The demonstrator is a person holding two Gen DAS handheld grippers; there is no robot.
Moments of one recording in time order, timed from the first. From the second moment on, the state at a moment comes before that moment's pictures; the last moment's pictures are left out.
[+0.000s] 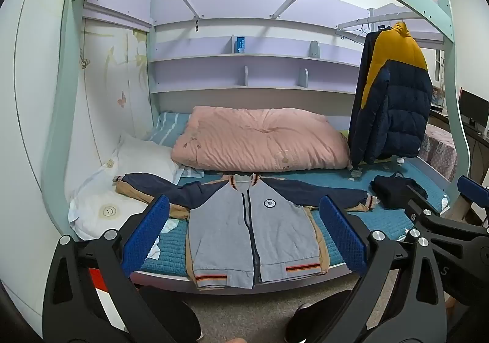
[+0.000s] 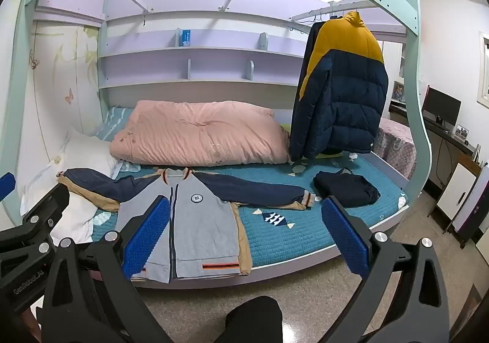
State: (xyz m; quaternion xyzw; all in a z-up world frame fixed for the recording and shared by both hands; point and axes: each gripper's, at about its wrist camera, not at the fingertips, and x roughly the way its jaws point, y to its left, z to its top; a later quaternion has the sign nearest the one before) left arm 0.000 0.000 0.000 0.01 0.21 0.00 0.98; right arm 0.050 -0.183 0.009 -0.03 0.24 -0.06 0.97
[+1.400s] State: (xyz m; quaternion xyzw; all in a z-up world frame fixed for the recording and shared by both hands) left arm 0.000 0.001 0.008 0.00 0.20 0.00 0.98; right arm 0.048 -0.180 0.011 -0.03 0.23 -0.06 0.97
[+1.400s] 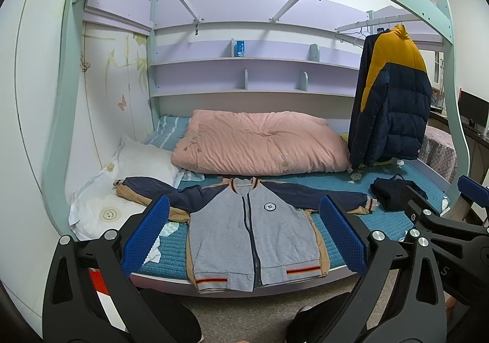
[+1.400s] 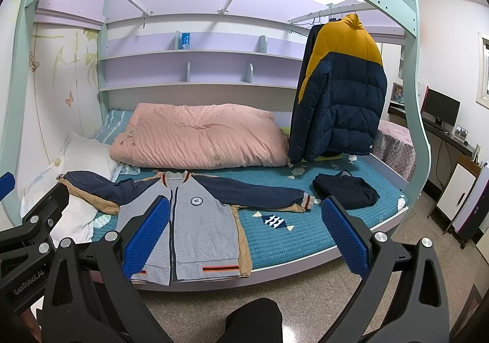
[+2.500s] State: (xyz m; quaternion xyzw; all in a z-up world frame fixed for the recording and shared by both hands) left arm -0.002 0.000 0.012 0.00 0.20 0.00 0.98; right arm 0.045 -0.182 0.015 -0.04 0.23 -0.06 0.97
